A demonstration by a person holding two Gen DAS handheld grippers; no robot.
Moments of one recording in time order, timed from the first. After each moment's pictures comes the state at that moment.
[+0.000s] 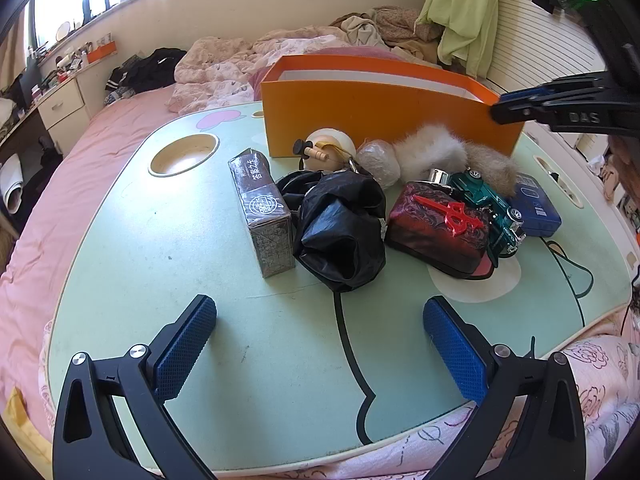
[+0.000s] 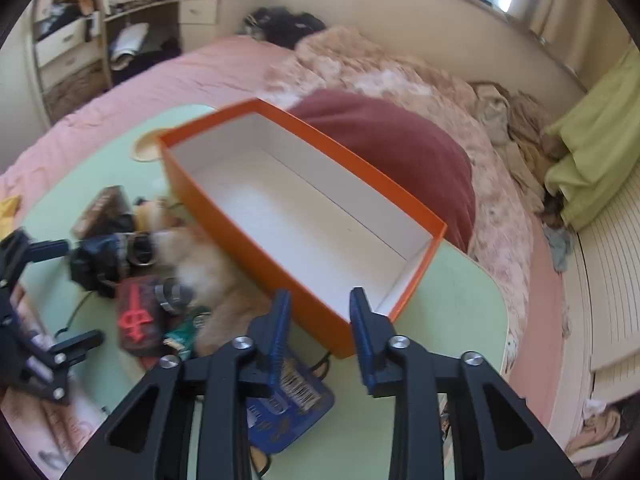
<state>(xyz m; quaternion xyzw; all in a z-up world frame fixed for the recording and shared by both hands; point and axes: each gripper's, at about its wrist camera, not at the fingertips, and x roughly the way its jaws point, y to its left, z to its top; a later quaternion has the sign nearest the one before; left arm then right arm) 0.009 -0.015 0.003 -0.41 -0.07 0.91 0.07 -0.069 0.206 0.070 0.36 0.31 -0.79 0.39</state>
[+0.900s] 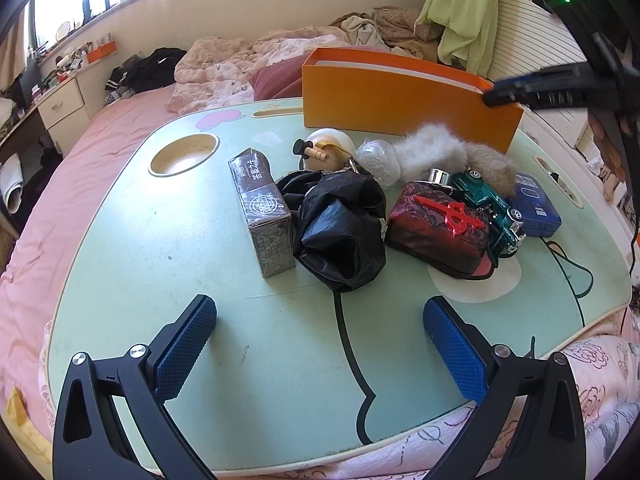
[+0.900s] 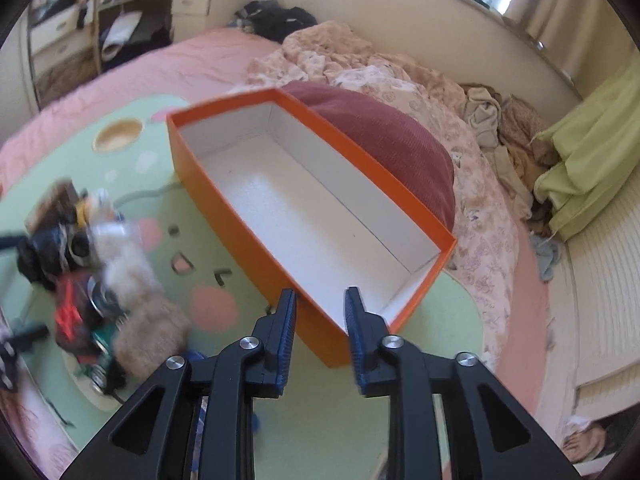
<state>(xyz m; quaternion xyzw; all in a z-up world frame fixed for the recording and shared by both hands) 0.009 -0.015 0.003 -0.41 -0.08 0.91 0.05 -0.106 0.213 0.078 0.34 0.30 -0.80 0.39</state>
